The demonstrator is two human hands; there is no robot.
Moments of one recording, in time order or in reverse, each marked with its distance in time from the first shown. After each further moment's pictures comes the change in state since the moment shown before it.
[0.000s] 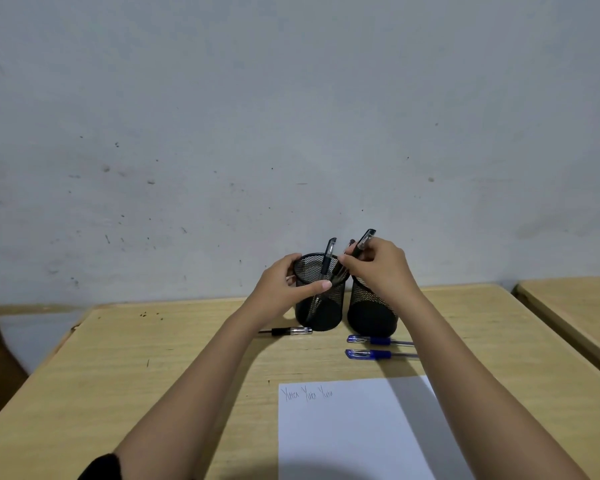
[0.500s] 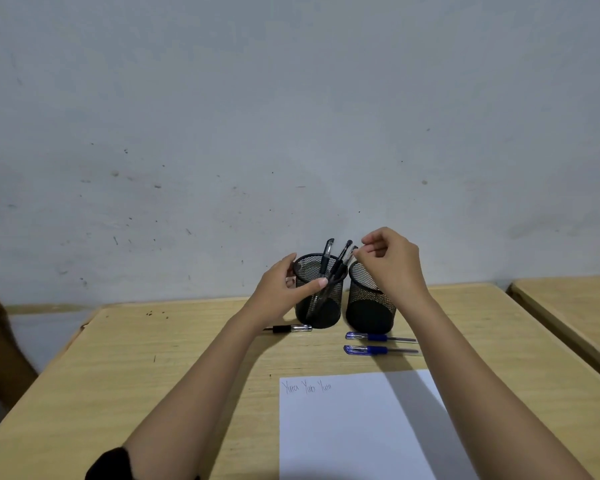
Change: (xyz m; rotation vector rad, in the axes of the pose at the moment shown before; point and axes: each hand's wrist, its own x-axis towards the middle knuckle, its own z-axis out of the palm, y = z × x) left_hand -0.012 0.005 -0.003 0.093 0.034 -0.036; right_hand -0.011 -0.008 -0.013 0.067 0.171 -0.060
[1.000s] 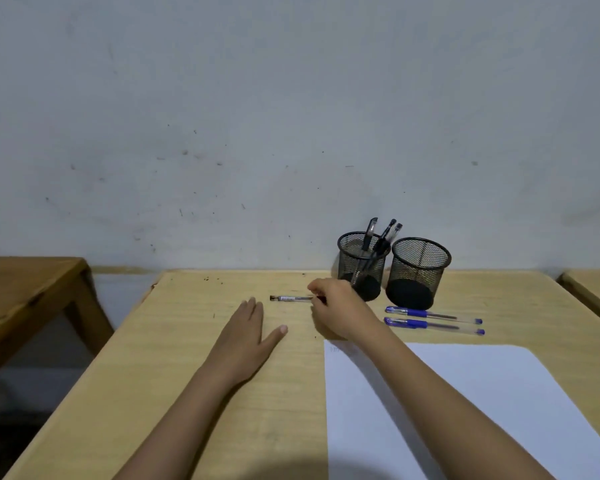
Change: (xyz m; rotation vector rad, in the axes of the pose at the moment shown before) left_hand -0.129 -0.080 -0.058 0.688 -0.006 -0.220; right_hand -0.090 0.007 0.107 -0.383 -0.576 -0.228
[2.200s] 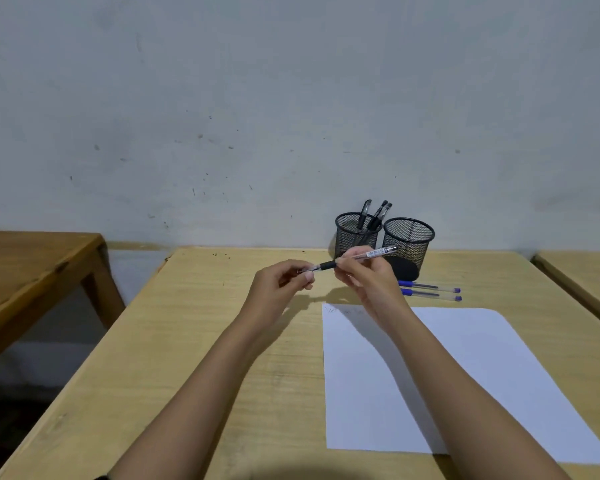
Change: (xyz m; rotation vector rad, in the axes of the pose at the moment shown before) left_hand -0.036 0.062 -0.026 -0.970 0.142 0.252; right_hand -0.071 -0.023 -0.044 1.292 0.207 0.187
